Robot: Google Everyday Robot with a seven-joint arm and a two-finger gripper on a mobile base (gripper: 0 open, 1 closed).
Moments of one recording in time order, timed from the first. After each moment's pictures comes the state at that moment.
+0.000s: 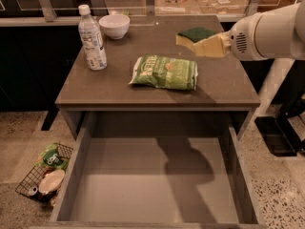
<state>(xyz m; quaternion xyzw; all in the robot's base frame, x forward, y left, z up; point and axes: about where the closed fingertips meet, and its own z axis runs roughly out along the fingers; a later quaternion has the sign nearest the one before) 0.594 -0.165 0.967 -0.21 0.85 0.10 0.48</state>
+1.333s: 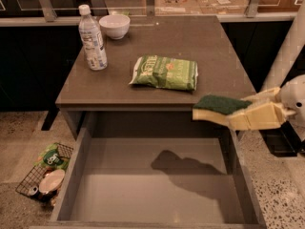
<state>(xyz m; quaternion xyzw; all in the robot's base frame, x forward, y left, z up) 0.432 -0.200 0.901 -0.34 0.84 0.25 0.34</state>
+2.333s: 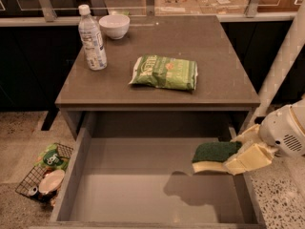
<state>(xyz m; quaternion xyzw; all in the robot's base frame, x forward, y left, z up) 0.388 -0.198 0.807 -0.44 0.84 0.23 0.19</state>
